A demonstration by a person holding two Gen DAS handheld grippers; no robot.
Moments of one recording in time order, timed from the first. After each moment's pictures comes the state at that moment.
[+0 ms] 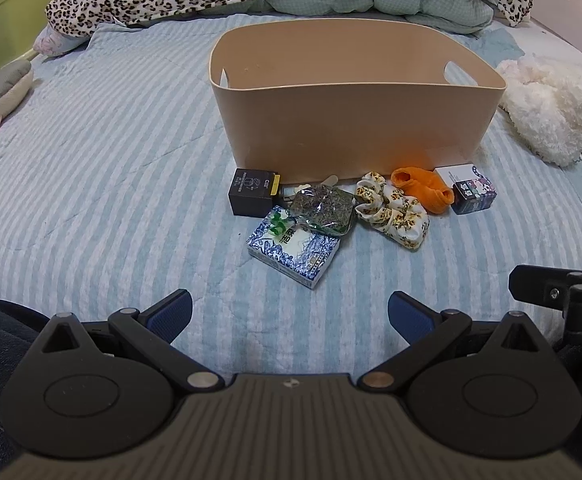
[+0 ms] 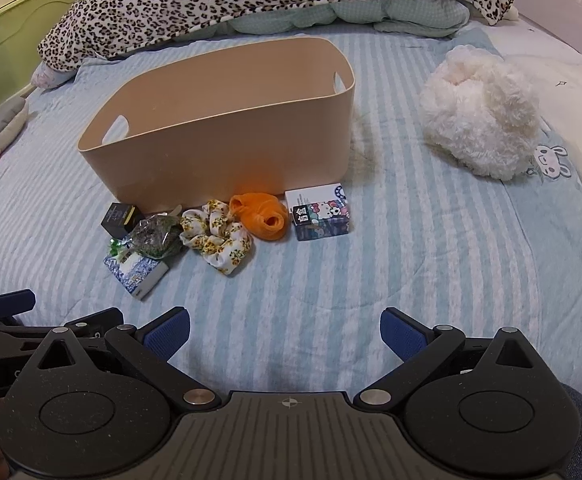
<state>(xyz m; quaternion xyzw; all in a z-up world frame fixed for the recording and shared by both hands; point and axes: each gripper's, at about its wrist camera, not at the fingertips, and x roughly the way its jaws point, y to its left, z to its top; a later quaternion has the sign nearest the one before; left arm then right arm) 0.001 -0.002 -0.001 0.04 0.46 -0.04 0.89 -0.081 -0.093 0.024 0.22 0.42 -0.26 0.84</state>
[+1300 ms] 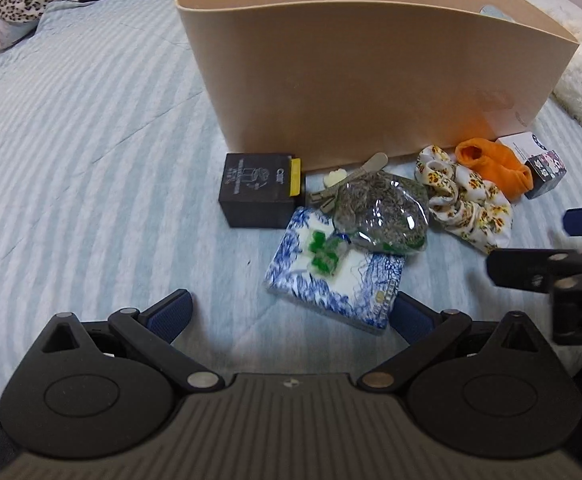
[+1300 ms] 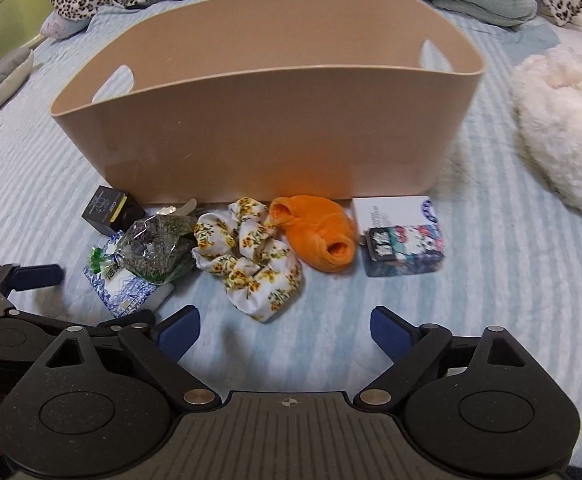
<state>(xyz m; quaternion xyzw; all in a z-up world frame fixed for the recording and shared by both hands) 0.088 0.022 -0.069 0.08 0.50 -0.10 0.86 0.019 -0.110 -0.031 0.20 0.48 -0.22 0.82</state>
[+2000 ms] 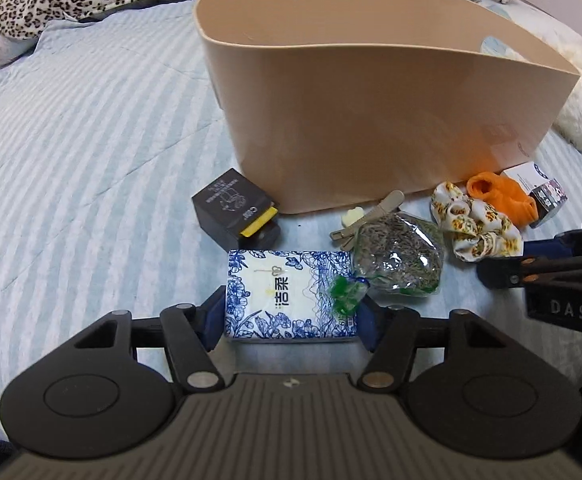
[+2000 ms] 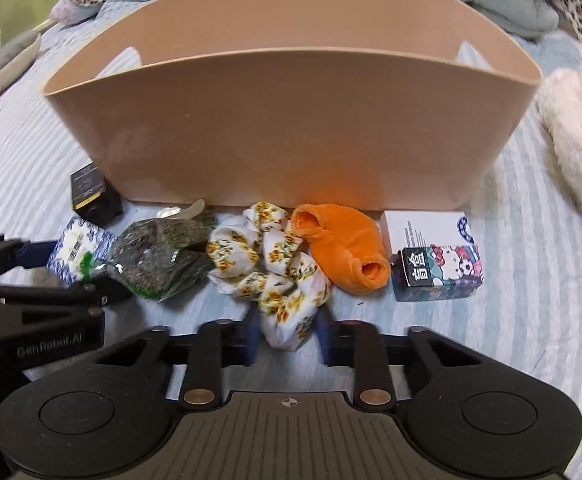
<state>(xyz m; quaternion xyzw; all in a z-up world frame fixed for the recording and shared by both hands) 0.090 0.043 -0.061 0.07 0.46 -0.13 0.87 0.023 -0.100 -0.035 0.18 0.48 -0.22 0.83</state>
